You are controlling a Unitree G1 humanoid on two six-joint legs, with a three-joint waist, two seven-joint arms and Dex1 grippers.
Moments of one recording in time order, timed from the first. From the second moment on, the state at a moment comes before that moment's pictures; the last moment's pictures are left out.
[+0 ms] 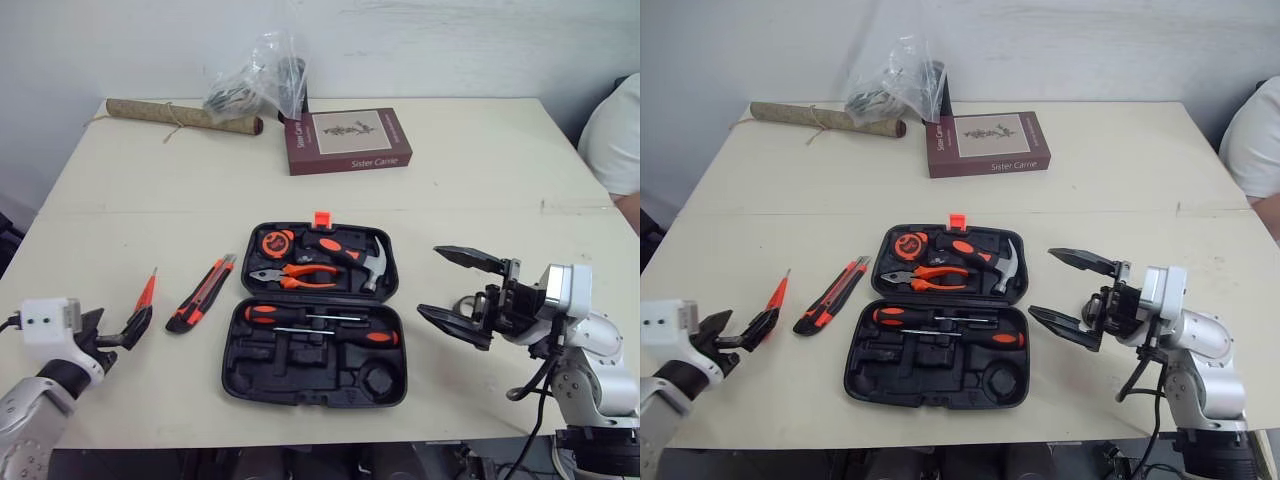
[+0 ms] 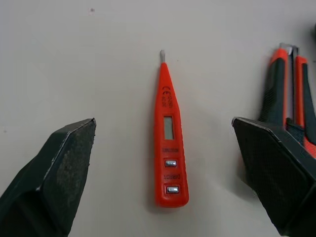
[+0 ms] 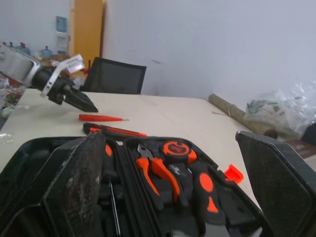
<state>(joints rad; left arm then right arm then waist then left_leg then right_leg) 0.26 0.49 0.63 -0.47 -0.64 0.75 -0.18 -0.11 -0.56 -0.20 -0.18 0.69 -0.10 1.26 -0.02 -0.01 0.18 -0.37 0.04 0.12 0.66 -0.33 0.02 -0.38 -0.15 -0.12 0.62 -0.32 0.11</state>
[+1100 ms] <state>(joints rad) 0.19 0.52 0.50 -0.39 -0.50 0.83 -0.20 -0.09 -0.57 -0.19 -0.18 0.67 -0.11 1.33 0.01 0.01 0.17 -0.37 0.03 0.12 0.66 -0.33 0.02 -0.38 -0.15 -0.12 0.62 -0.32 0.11</state>
